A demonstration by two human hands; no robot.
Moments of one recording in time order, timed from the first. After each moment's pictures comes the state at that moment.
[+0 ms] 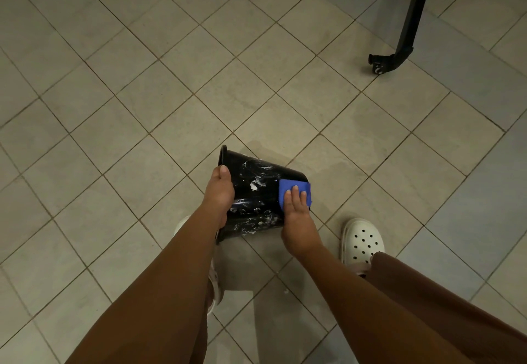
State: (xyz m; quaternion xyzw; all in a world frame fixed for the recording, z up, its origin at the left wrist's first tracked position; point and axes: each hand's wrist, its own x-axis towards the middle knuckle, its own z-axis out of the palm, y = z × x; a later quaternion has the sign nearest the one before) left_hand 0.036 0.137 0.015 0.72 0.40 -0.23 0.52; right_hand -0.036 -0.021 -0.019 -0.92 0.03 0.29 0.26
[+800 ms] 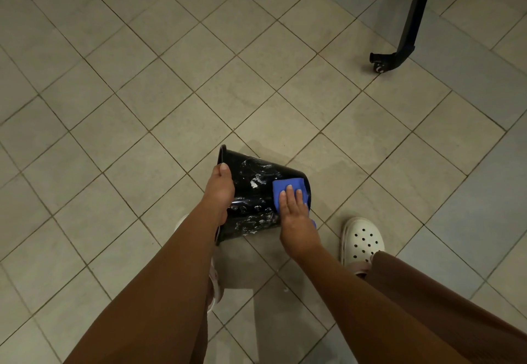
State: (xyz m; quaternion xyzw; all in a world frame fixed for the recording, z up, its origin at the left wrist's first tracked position) left_hand 0.039 0.137 0.014 0.72 0.41 -0.25 0.51; right_hand -0.042 -0.021 -0.018 -0.93 -0.03 0.29 0.21
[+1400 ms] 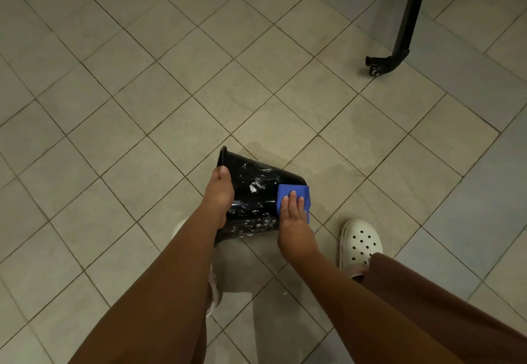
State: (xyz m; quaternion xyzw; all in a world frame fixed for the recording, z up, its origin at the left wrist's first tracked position) left_hand 0.039 0.137 0.013 0.72 0.40 -0.25 0.50; right_hand -0.044 -0.014 -0.013 -0.93 0.01 0.31 0.19
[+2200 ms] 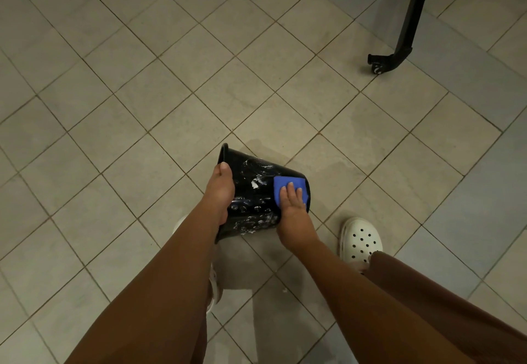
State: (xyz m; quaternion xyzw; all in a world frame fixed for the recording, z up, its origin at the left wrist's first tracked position) left_hand 0.041 0.135 0.017 0.70 0.42 -0.25 0.52; right_hand -0.028 -0.016 -0.014 -0.91 0.03 0.28 0.29
